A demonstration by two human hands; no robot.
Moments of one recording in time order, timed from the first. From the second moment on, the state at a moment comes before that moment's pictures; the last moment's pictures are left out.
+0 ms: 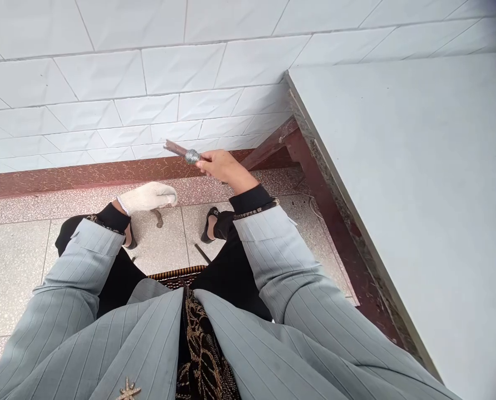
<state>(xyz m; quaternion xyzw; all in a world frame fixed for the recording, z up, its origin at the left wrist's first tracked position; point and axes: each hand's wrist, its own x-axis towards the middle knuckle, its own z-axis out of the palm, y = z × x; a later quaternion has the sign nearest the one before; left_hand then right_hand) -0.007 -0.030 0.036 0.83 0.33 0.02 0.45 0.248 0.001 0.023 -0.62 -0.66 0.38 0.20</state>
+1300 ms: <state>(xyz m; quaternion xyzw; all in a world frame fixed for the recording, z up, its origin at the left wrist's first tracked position) -0.008 -0.032 0.042 0.81 0.30 0.05 0.49 0.264 0.002 0.030 -0.61 -0.60 0.43 0.31</state>
